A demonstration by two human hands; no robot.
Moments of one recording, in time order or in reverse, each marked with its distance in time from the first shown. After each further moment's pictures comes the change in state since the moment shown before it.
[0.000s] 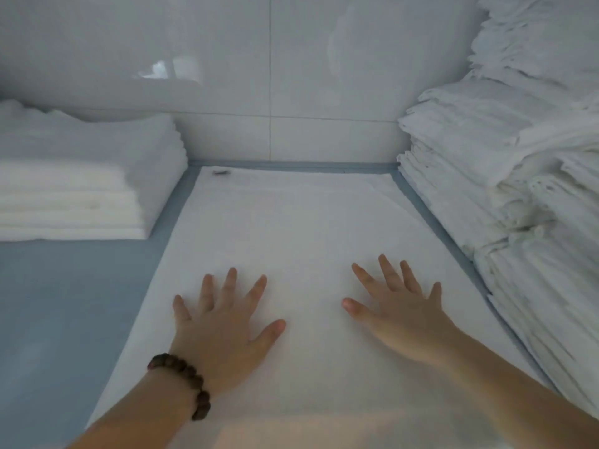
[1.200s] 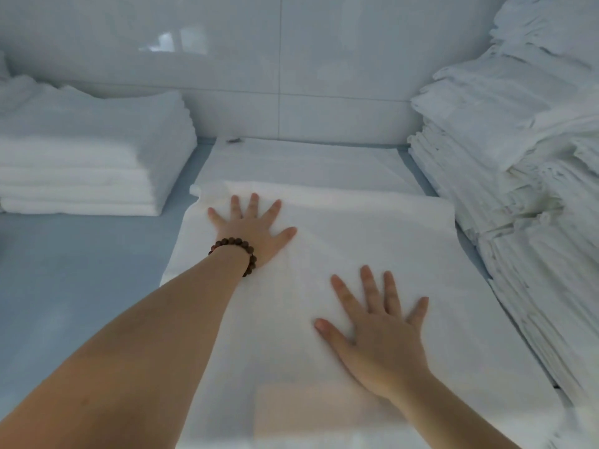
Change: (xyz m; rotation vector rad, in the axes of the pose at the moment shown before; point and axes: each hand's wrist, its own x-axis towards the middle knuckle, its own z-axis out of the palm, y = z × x) left_hand 0.134 0.000 -0.007 0.076 0.155 -0.029; right_hand -0.041 -0.034 0.047 -0.071 0.081 -0.023
